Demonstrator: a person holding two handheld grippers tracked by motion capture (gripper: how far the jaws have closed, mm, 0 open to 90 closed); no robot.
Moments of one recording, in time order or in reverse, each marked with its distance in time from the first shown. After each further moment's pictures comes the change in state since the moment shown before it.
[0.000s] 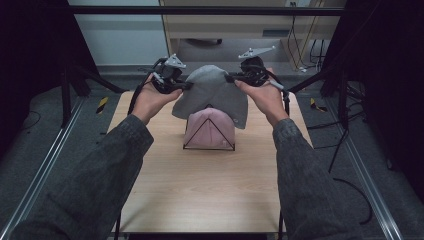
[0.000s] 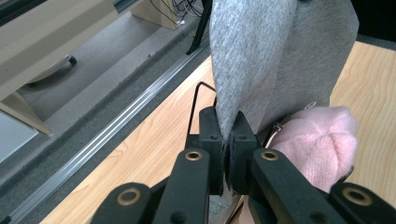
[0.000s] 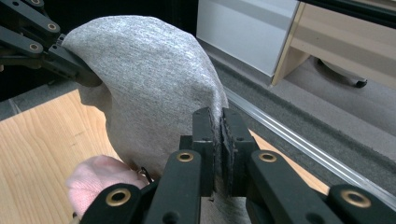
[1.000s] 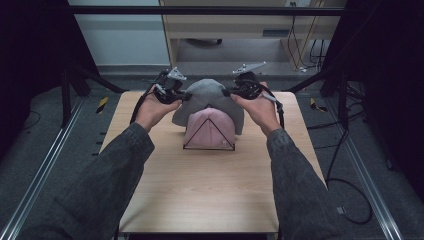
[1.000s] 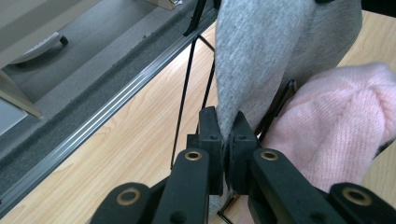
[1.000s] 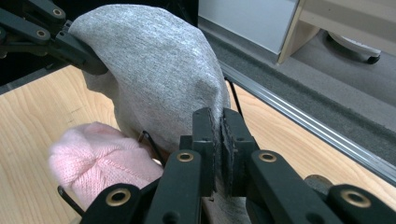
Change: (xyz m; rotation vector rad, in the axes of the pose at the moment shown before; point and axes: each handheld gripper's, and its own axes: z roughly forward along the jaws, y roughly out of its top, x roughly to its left) left arm -0.001 -0.033 0.025 0.058 -0.009 -0.021; right arm 0.010 -0.035 0.025 0.069 0.004 0.026
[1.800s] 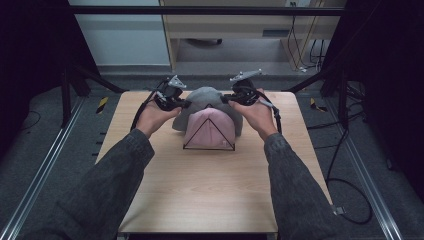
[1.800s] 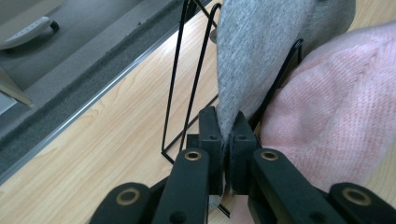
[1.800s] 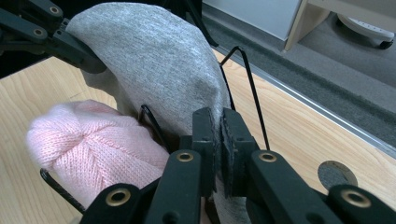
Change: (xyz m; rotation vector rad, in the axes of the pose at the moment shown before) left arm -0.004 -0.021 0.015 0.029 -0.016 -0.022; right arm 0.003 -0.018 0.016 0.042 0.015 0.013
